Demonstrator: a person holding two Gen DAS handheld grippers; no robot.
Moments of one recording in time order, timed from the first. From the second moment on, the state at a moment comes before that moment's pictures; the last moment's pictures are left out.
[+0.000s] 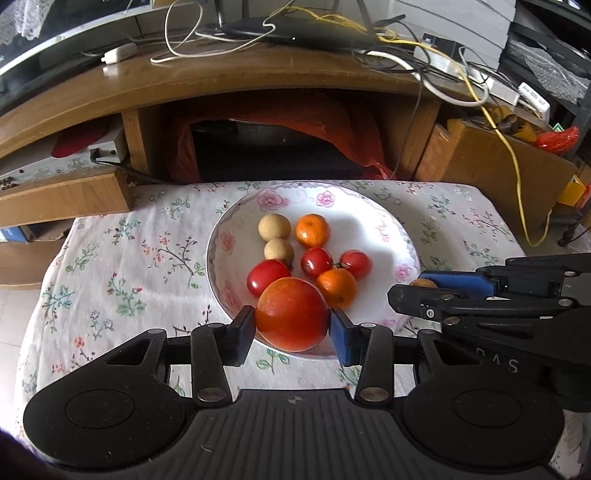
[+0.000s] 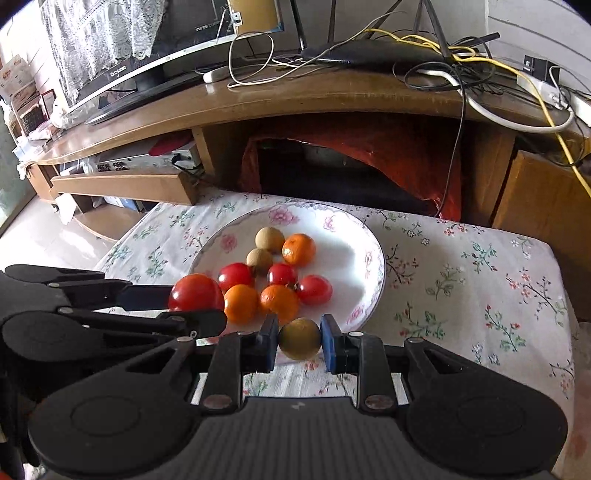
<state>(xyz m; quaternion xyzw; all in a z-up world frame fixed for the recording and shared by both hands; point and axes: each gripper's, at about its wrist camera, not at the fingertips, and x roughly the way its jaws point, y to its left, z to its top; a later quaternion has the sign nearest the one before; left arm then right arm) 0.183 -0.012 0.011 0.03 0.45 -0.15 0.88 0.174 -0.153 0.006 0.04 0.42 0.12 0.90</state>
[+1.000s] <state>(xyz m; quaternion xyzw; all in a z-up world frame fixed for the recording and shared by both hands) 0.218 -0.021 0.000 0.04 0.44 -0.14 0.89 0.220 -0.165 -0.020 0.08 0.41 0.12 0.90</state>
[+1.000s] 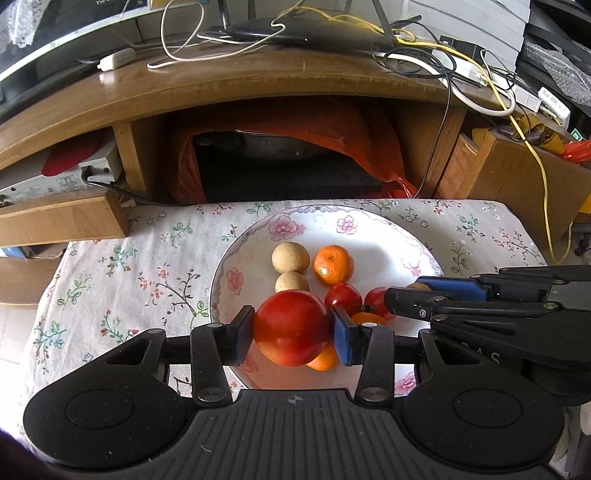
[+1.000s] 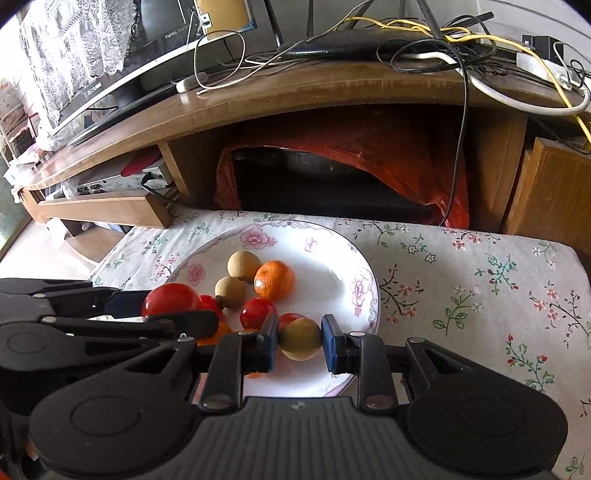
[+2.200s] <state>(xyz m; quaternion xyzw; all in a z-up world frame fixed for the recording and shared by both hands) 0.183 -0.017 0.027 0.06 0.42 -0.11 0.90 0.187 -0.172 0.007 0.09 0.39 0.10 0.91</state>
